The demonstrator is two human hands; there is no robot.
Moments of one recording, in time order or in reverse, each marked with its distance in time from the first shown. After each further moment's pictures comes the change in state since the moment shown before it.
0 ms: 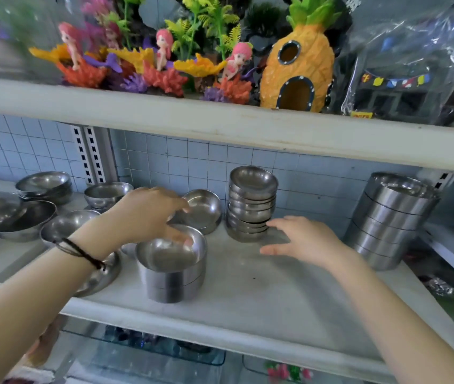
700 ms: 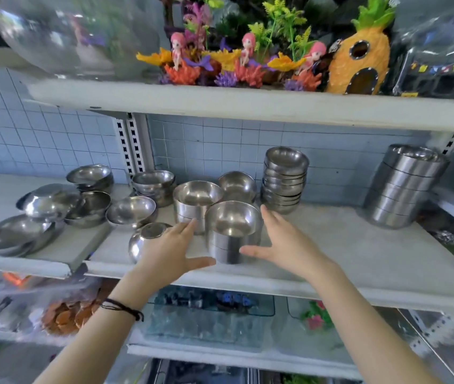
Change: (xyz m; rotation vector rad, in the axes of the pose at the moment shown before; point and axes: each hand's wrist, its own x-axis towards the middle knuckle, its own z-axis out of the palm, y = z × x) left_hand -0.120 -0.035 0.079 -0.346 -0.022 -0.162; right_hand -0.051 -0.171 0.039 0.309 0.089 0.018
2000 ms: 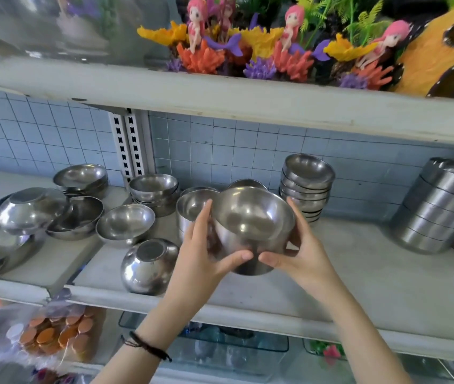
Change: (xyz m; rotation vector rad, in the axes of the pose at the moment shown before) left_hand 0.049 0.011 0.034 -0.969 0.402 0.056; right_hand 0.053 0.018 0.030 0.924 0.245 -0.038
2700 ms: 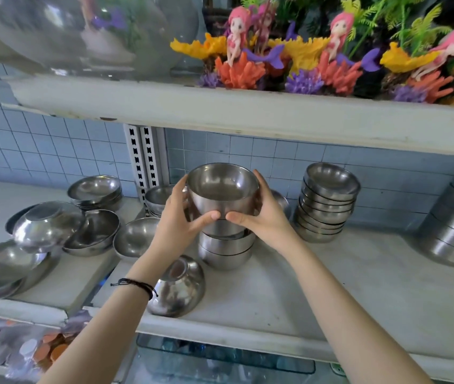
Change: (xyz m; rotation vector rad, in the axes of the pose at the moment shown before) left_hand 0.098 -0.046 -0.074 -0.006 0.029 0.022; right_hand 0.116 -0.012 0.076 -0.076 -0.069 -0.043
